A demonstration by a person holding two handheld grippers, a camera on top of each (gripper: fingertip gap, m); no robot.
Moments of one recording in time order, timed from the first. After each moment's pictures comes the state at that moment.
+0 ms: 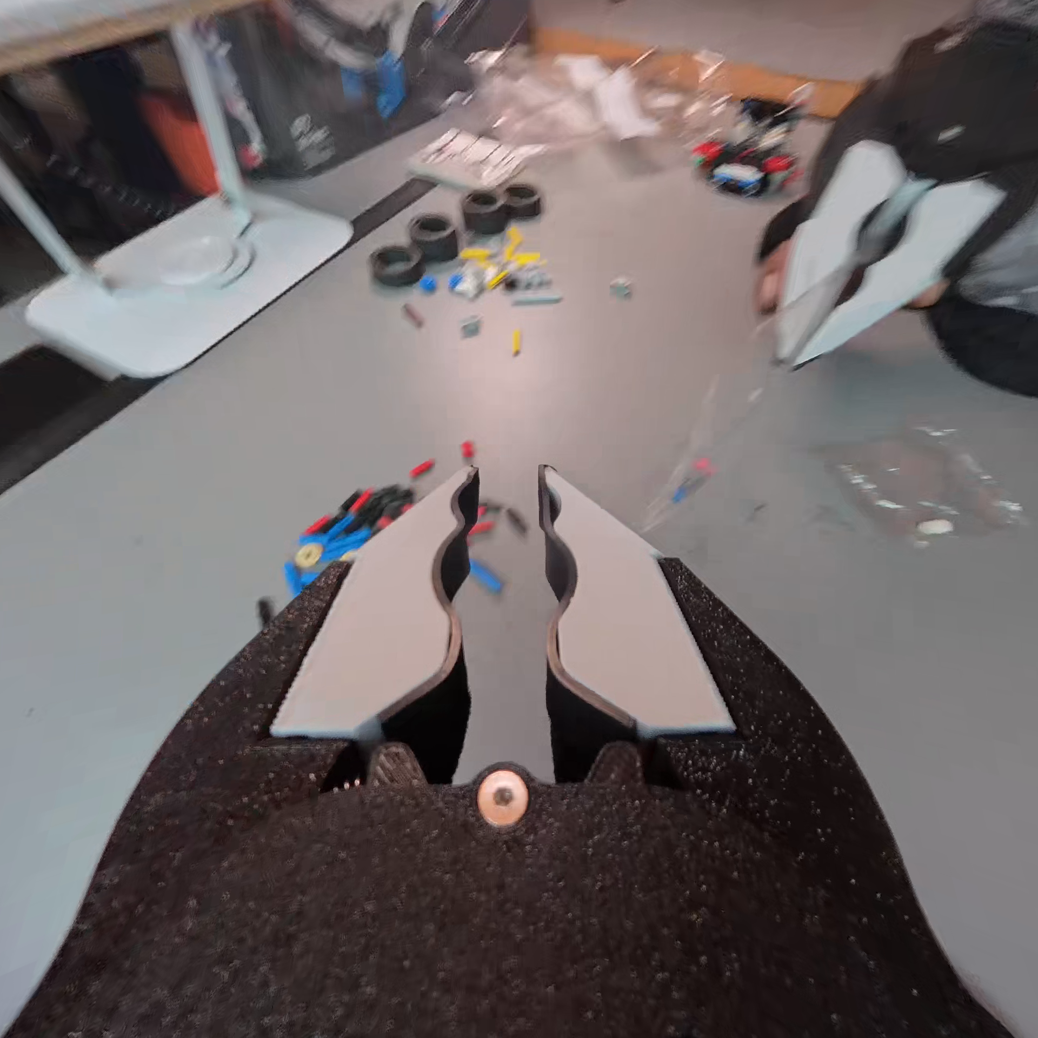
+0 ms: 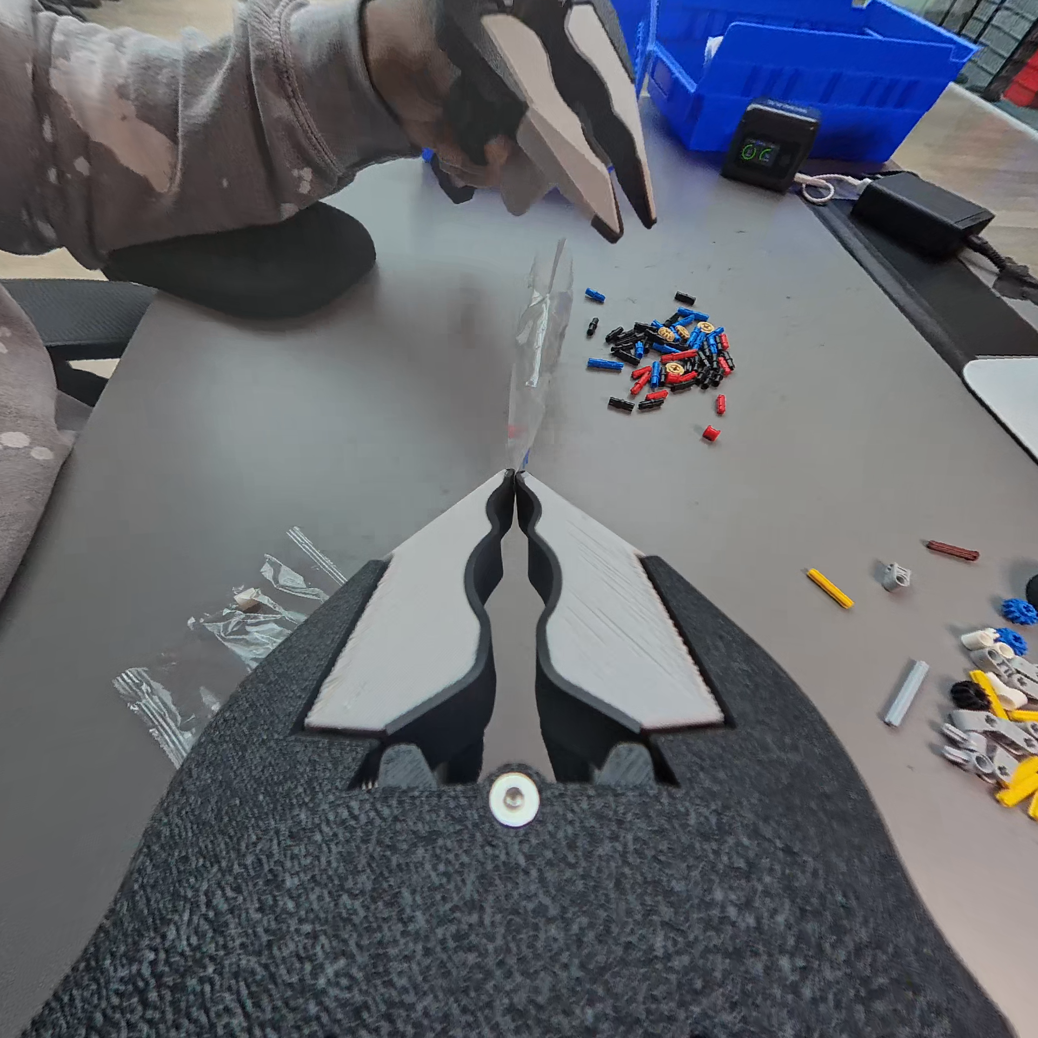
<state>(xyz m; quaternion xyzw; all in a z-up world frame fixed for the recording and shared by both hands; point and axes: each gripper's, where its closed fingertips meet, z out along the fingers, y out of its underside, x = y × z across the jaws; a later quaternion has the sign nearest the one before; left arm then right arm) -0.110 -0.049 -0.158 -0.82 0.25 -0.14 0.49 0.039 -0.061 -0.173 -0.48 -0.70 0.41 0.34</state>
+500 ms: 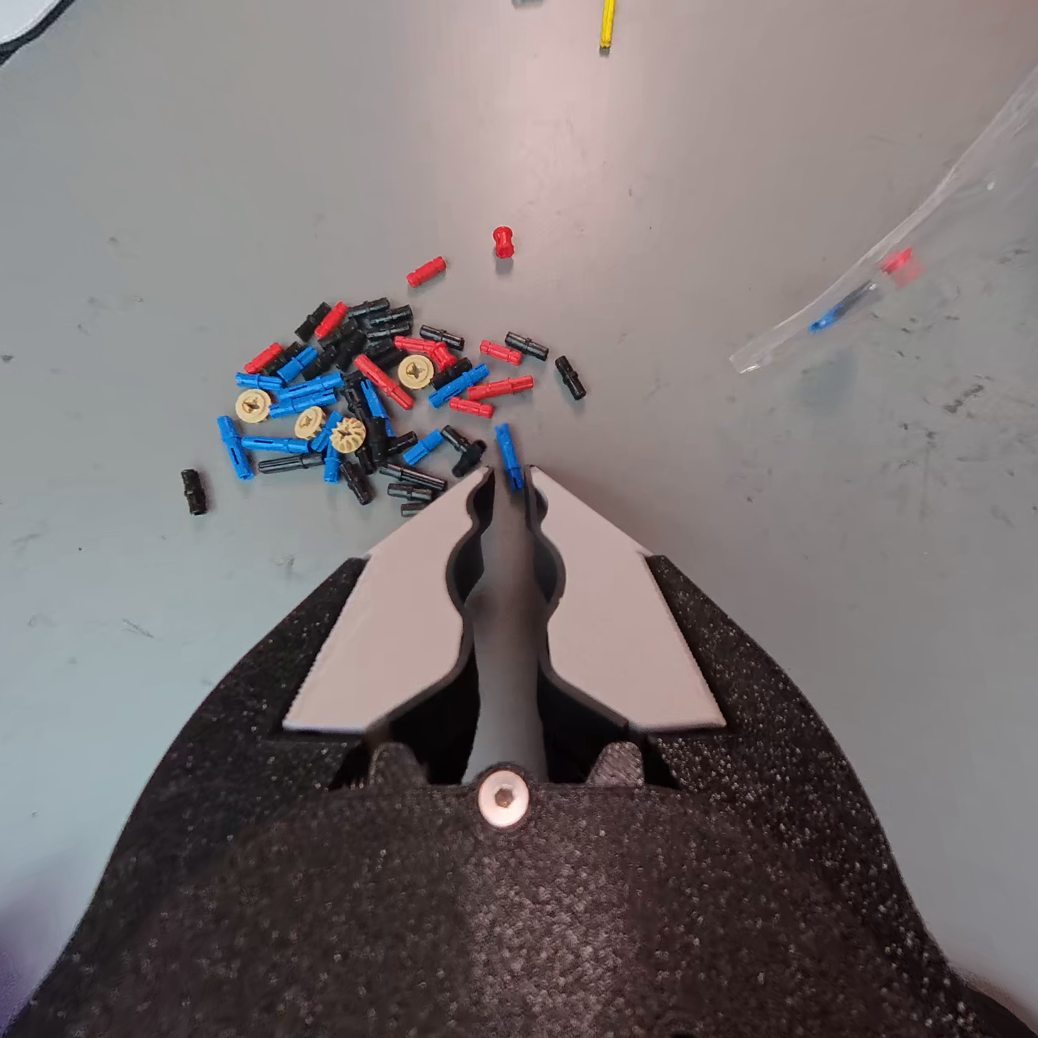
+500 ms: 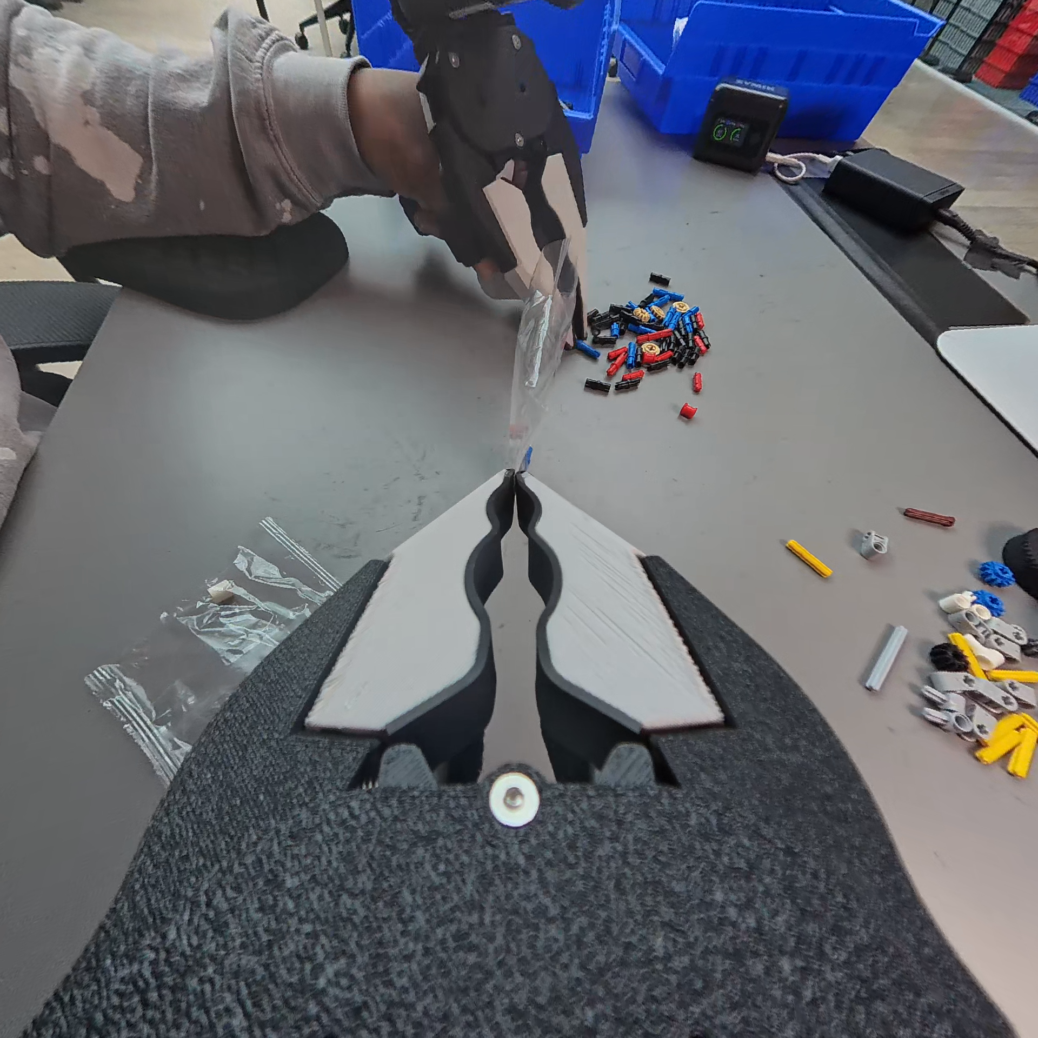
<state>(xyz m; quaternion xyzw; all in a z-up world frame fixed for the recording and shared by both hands) -0.123 -0.046 -0.247 -0.91 0.23 -0.07 0.34 0.042 -0.048 -0.177 -0.49 -0.69 0.40 0.35</state>
